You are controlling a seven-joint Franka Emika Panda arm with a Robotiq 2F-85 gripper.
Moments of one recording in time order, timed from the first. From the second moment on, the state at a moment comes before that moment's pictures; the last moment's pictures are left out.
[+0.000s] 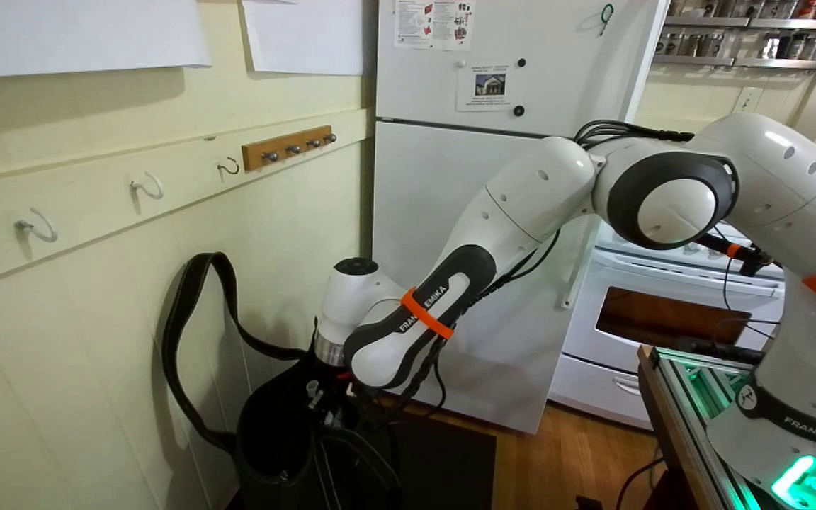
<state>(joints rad) 0.10 1.03 0.01 -1.46 0.10 2.68 0.12</state>
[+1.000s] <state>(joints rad) 0.10 1.02 -0.01 -1.46 0.10 2.67 0.12</state>
